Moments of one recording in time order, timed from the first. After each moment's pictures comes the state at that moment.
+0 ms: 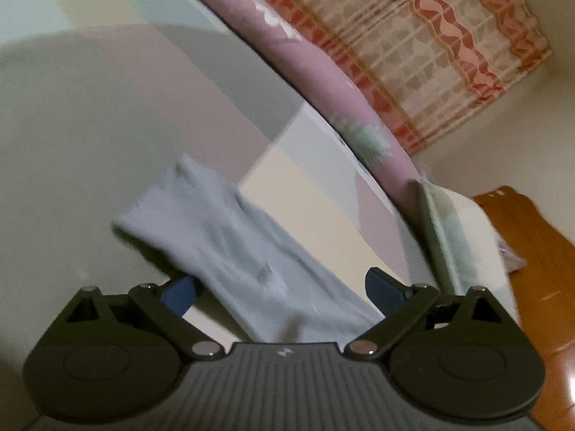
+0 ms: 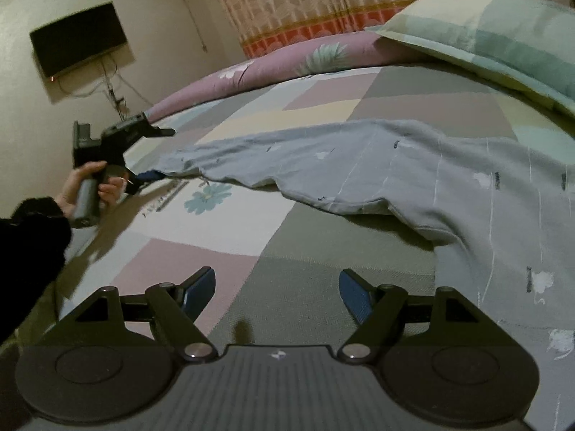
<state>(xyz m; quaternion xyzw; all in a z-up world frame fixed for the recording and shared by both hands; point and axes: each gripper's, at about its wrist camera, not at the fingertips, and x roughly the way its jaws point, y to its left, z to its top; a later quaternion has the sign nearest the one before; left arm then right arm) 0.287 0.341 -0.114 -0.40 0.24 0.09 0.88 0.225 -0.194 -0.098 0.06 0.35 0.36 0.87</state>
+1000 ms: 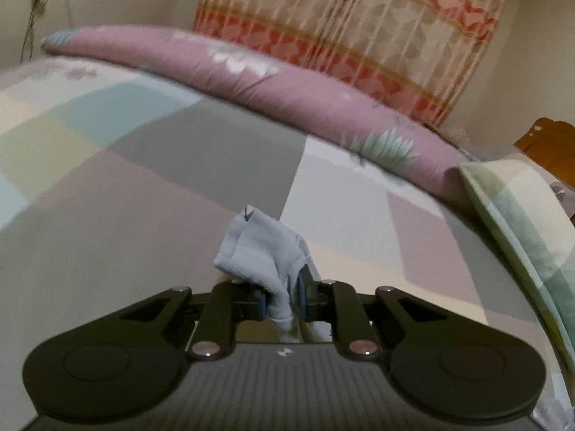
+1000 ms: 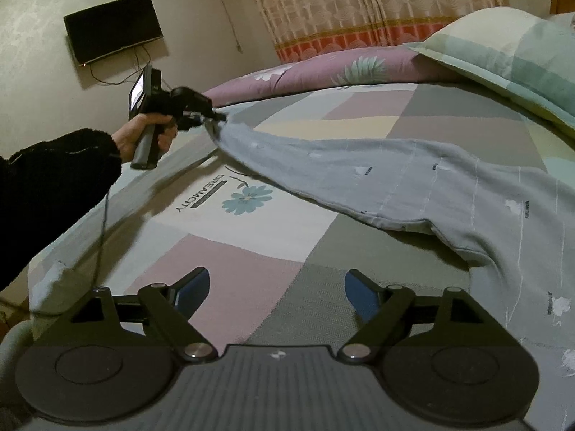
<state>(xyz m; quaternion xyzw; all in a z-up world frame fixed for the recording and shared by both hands) 0.361 0.340 -0.048 -0.22 0.27 0.14 0.93 0.205 -0.183 -0.083 0.03 0.32 0.40 0.86</state>
